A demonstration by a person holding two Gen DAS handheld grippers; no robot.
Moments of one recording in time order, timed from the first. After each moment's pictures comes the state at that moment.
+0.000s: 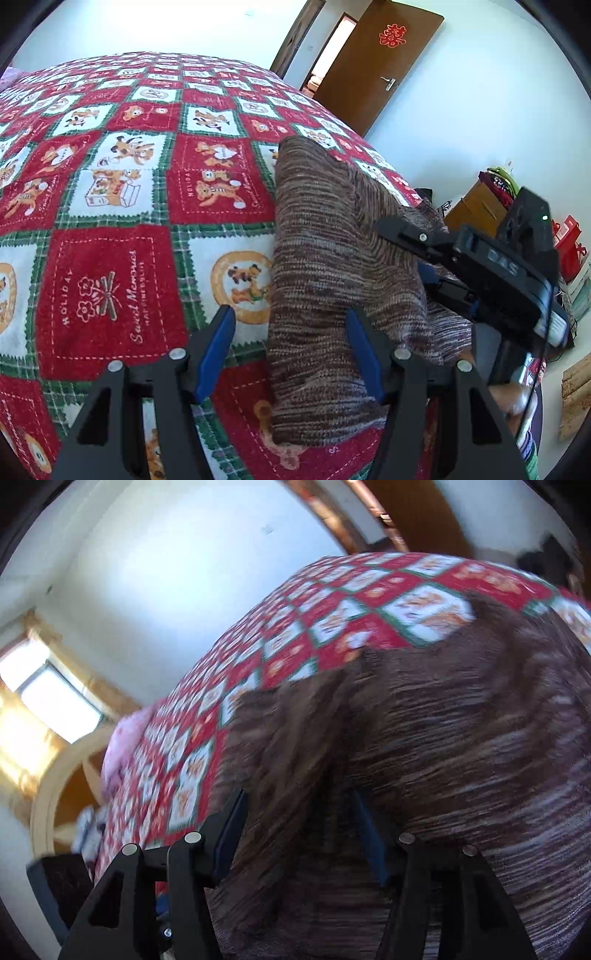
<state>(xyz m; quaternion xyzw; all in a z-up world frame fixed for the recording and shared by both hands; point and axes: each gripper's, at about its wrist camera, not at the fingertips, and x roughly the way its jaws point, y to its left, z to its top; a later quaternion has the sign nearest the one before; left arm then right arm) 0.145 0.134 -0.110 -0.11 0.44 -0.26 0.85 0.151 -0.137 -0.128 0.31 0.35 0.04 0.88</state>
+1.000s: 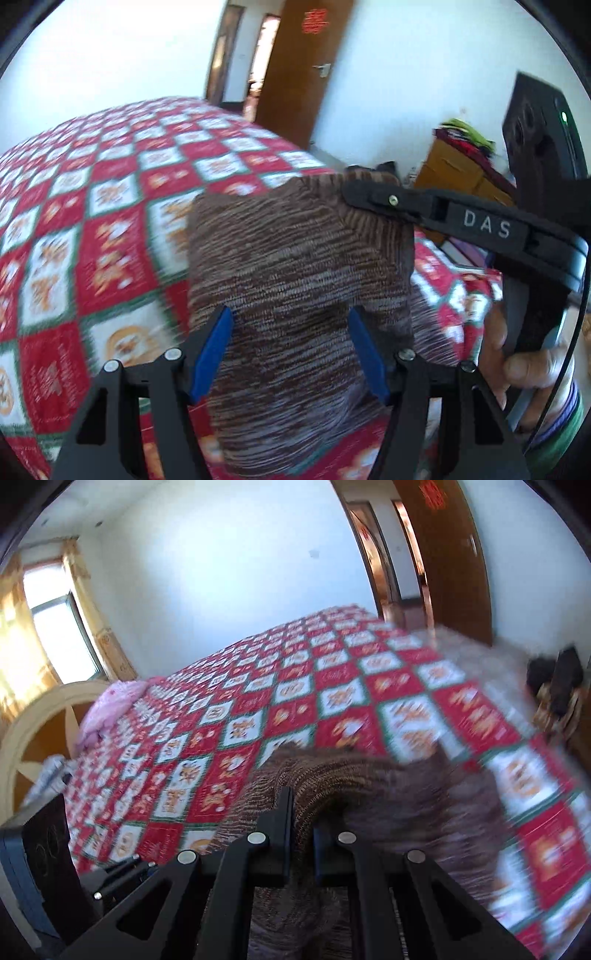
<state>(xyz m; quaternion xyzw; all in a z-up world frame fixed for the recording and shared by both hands) 0.120 0.054 -0.046 0.00 0.39 -0.34 0.86 0.118 -0.168 -0.032 0.13 0.31 0.01 0.94</state>
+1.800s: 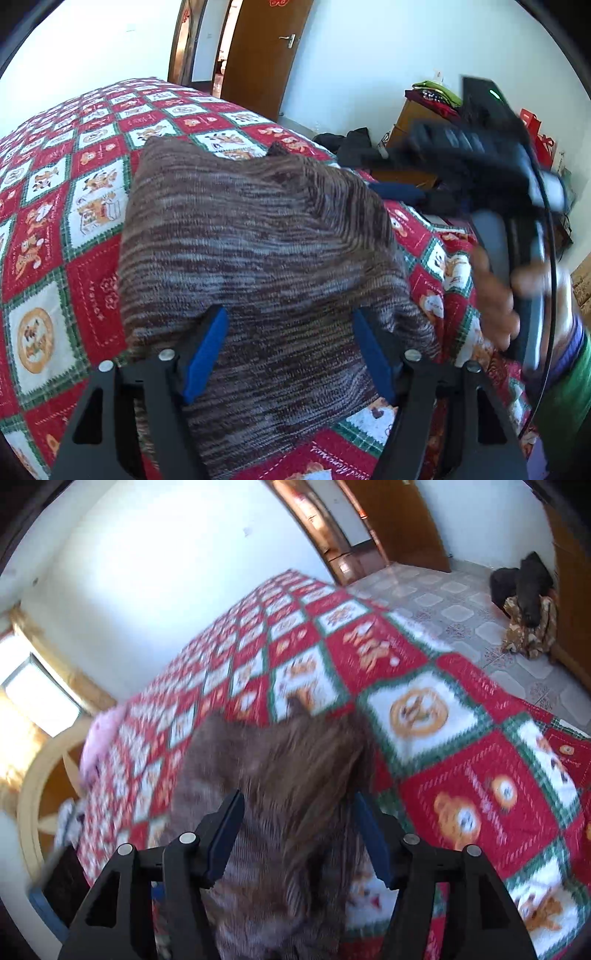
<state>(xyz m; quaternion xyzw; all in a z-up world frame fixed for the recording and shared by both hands) 0.101 -0.006 -0.085 0.04 0.42 -0.38 0.82 0.085 -0.318 -0.089 0.29 0.37 -0.01 0.88</state>
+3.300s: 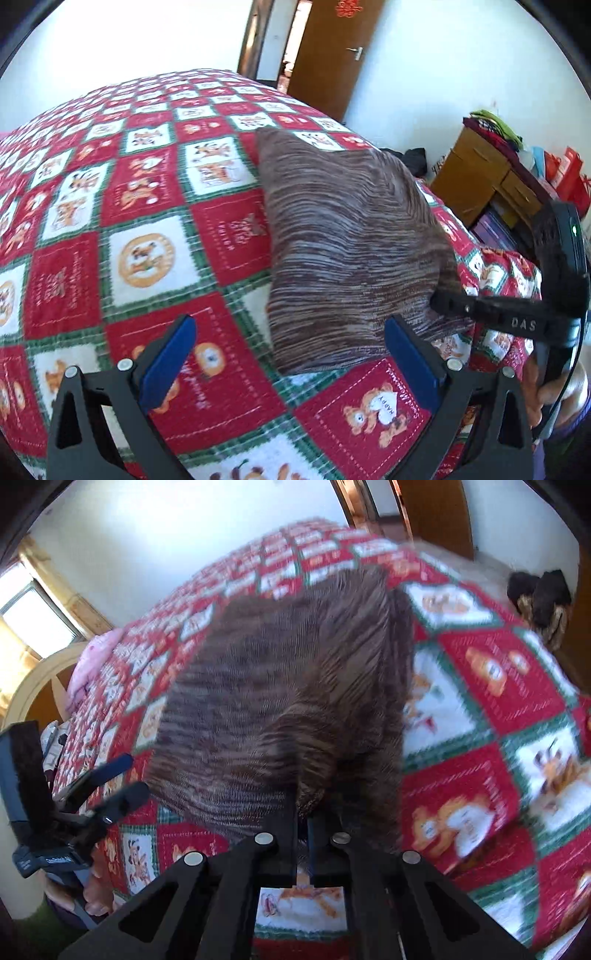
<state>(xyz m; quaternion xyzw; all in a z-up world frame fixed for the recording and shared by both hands) 0.088 0.086 -0.075 0.00 0.44 -0.28 0.86 0.023 -0.217 -0.120 0.20 0.48 0.02 0.86</state>
